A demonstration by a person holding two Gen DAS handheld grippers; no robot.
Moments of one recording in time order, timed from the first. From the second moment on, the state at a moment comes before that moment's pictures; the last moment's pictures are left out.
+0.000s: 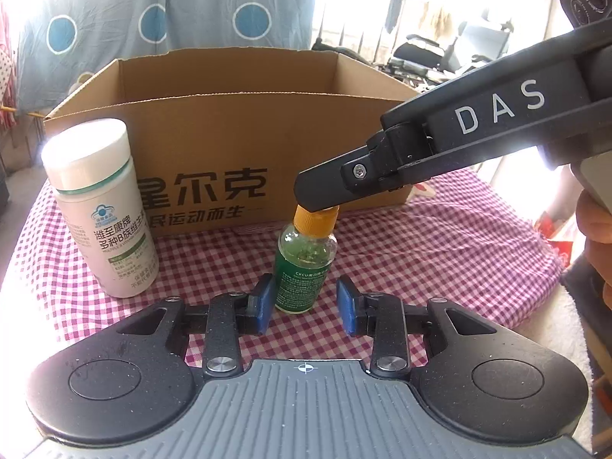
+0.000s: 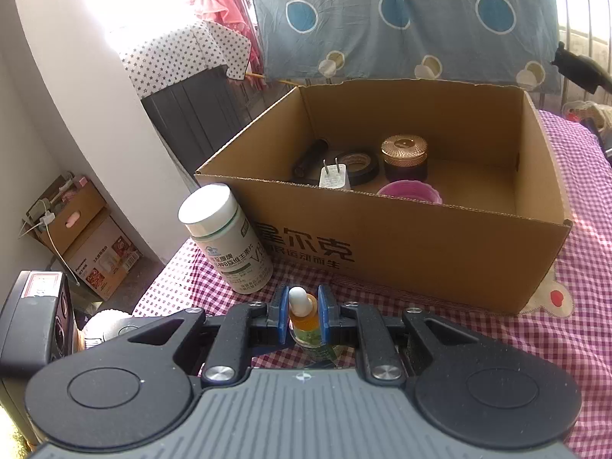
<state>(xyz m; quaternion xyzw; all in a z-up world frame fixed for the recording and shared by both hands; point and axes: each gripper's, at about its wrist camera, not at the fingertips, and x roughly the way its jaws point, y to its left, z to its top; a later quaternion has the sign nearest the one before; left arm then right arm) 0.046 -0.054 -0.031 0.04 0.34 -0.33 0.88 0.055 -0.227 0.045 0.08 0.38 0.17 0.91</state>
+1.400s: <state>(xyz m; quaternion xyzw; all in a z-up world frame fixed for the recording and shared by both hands) 0.043 -0.092 -0.045 0.11 0.30 -0.33 0.89 0.053 -0.236 0.033 0.09 0.39 0.15 0.90</state>
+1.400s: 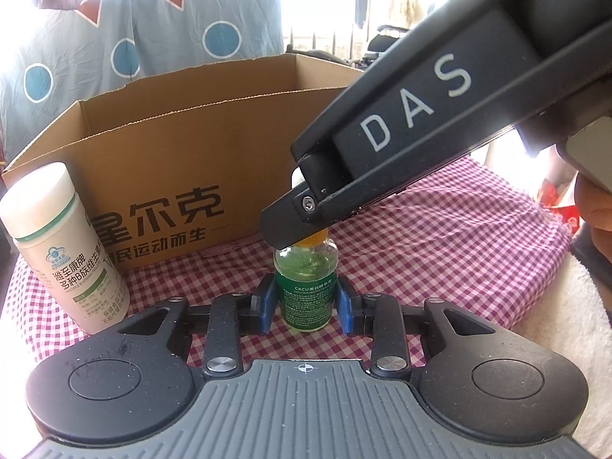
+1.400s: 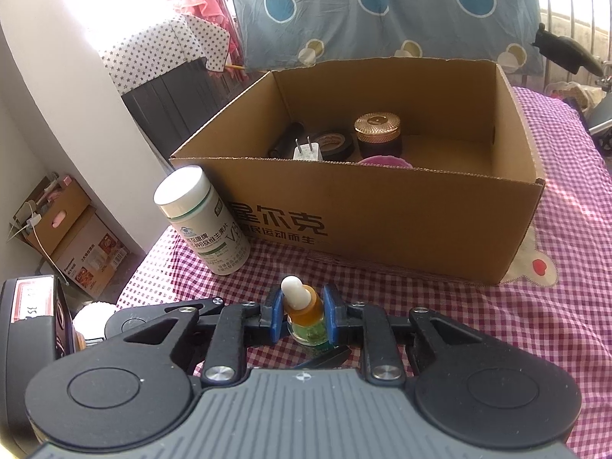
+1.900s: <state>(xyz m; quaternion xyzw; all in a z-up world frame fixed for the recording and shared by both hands) 0.042 -0.103 -0.044 0.13 0.31 -0.33 0.88 0.053 -0.248 0.031 0.09 0.41 0.15 0.90</state>
